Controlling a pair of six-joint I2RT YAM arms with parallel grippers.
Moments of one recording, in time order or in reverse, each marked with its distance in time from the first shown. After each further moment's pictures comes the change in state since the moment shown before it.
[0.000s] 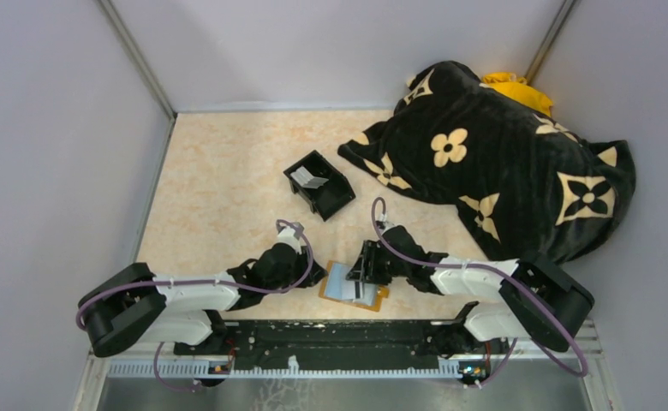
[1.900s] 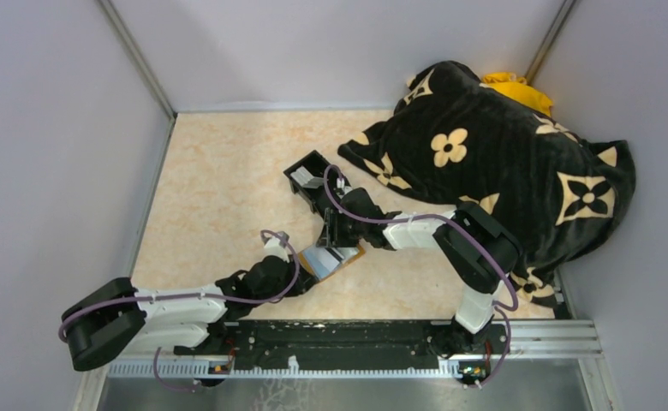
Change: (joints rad) left arm -0.040 -0.162 -0.117 -0.052 -0.080 -0.153; right arm -0.040 0.470 0.501 -0.061 -0.019 -0.226
